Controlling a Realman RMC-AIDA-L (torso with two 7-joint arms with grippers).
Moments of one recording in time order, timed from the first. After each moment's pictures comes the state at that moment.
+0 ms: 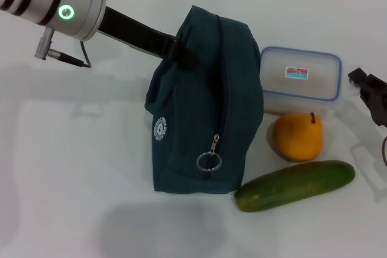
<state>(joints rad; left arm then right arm) -0.74 -2.08 0.97 1.15 2.30 1.64 -2.53 0.49 2.03 -0.36 0.19 -1.41 -1.29 1.46</state>
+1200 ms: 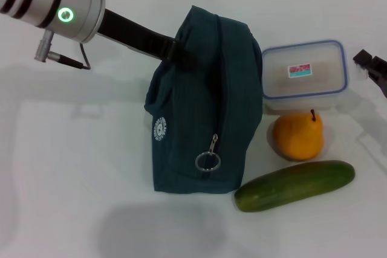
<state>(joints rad) -0.74 -2.08 0.97 1.15 2.30 1.63 -2.52 0.51 2.01 -0.53 -0.05 -1.42 -1.32 1.55</state>
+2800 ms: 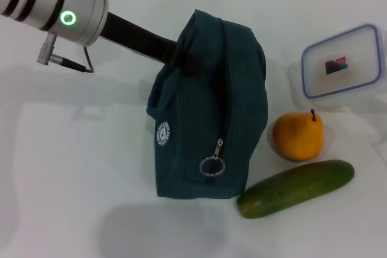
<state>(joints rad) -0.73 -2.08 0.98 1.13 2.28 1.64 -2.51 0.43 2.02 -0.55 -0.08 -1.31 -1.50 1.56</state>
